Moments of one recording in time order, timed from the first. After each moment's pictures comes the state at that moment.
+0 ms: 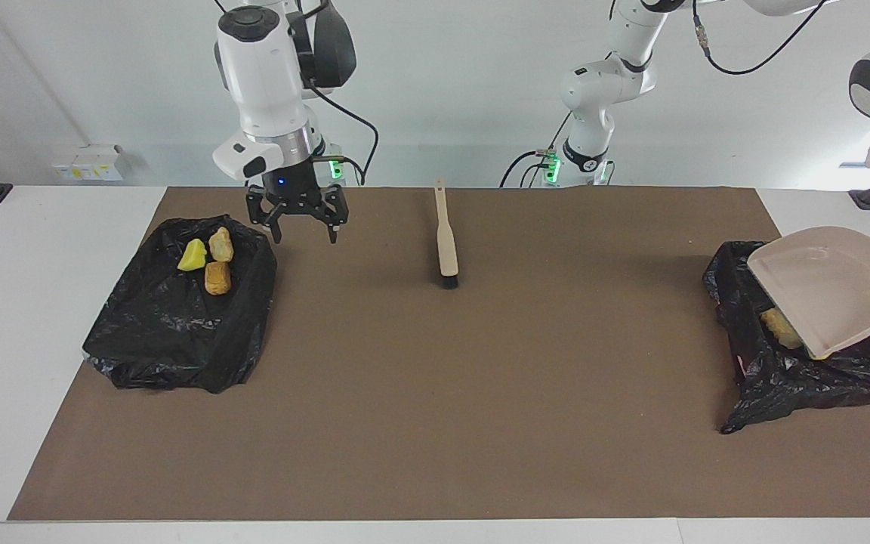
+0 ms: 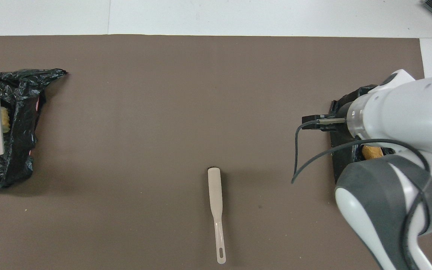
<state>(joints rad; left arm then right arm) 0.27 0.14 0.02 -1.56 0.52 1.90 1.62 0.13 -0.05 0.09 -1.80 -0.04 1.87 0.29</state>
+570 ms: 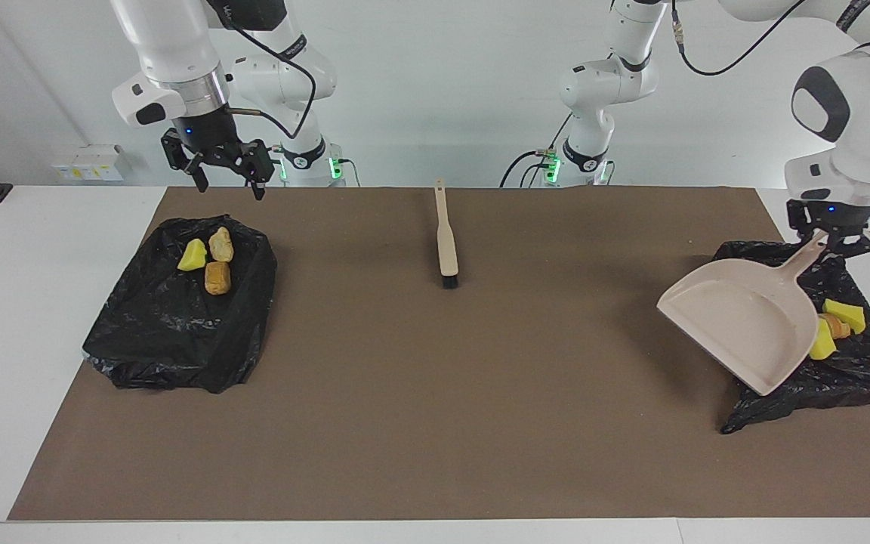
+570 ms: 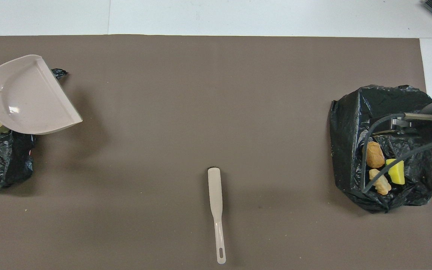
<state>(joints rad) 0.12 0.09 0.00 -1.71 0.28 1.82 1.06 0.03 -0.09 0.04 -1.66 -0.04 1.60 0.24</state>
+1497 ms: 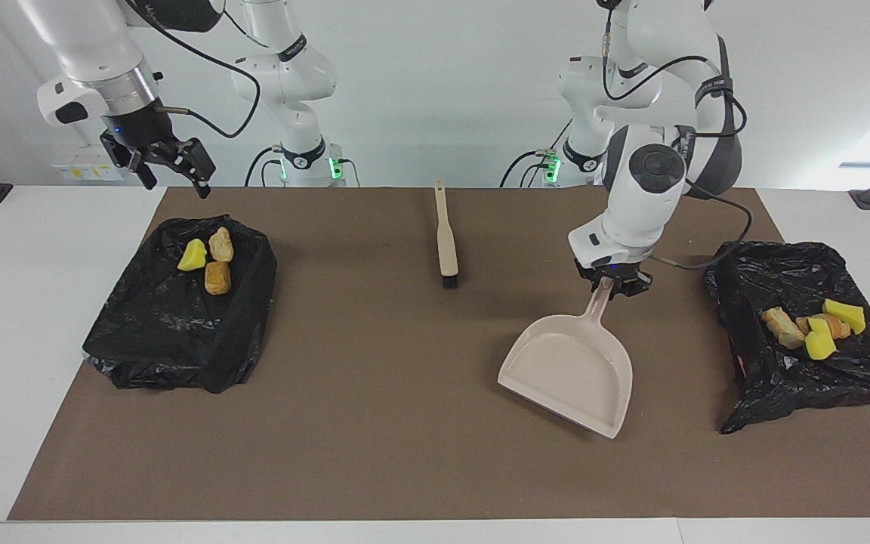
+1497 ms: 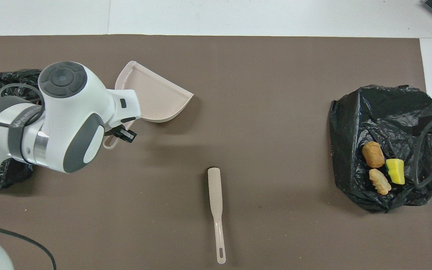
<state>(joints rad) -0.37 0.20 -0.01 -1.80 0.06 1.91 0.18 0.06 -0.09 -0.15 -1.65 -0.02 1.58 0.11</state>
